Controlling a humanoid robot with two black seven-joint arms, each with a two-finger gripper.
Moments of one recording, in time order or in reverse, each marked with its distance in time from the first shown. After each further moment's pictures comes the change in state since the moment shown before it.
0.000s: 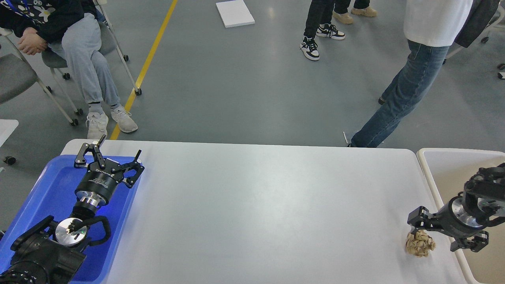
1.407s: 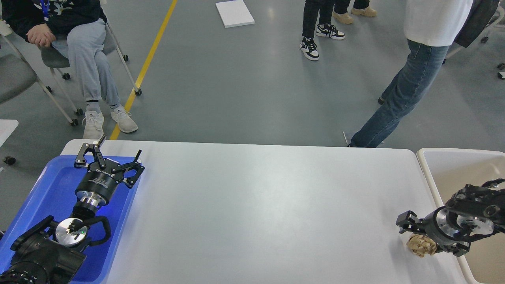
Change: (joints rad) left arm 0.000 0.000 0.000 0.000 0.000 0.000 0.000; right arm -0.117 0.050 0.088 -0.015 0.000 -0.217 0.000
